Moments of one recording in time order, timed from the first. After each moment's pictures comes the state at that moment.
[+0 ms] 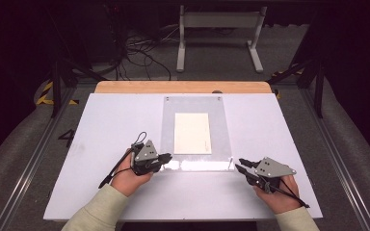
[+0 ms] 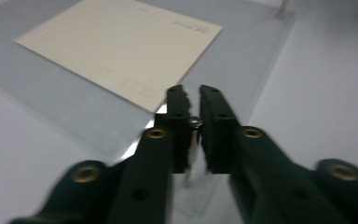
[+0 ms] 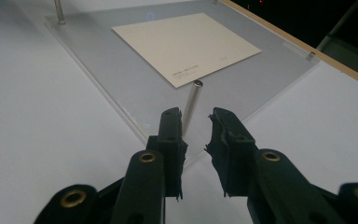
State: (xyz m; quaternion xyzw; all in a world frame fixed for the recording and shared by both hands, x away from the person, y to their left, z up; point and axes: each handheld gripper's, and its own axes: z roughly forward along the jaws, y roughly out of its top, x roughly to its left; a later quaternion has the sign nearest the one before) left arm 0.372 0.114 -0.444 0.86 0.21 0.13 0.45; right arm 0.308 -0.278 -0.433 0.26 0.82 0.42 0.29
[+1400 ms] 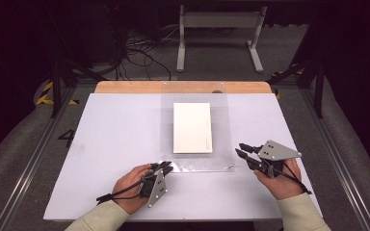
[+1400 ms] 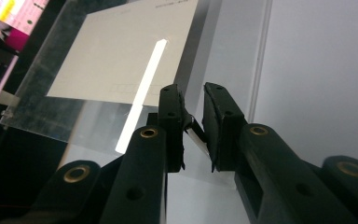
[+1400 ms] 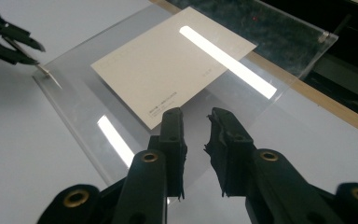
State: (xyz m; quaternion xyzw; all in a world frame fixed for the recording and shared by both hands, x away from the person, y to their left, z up) left arm 0.311 0.097 -0.466 0.84 -0.02 0.43 0.32; right arm 0.334 -0.275 -0.389 0.26 0.81 0.45 0.29
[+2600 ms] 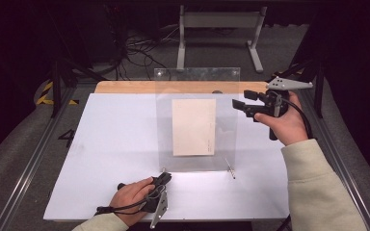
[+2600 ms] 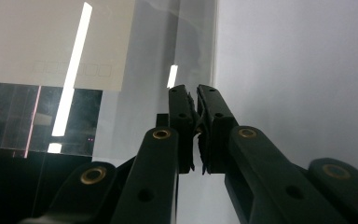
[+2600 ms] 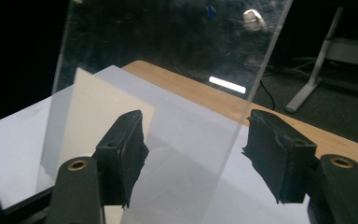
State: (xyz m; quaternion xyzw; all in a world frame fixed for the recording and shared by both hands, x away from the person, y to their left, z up) left arm 0.283 0.094 -0.480 0.84 -0.09 0.48 0.25; right arm 0.434 -0.271 -0.283 0.36 0.75 0.51 0.20
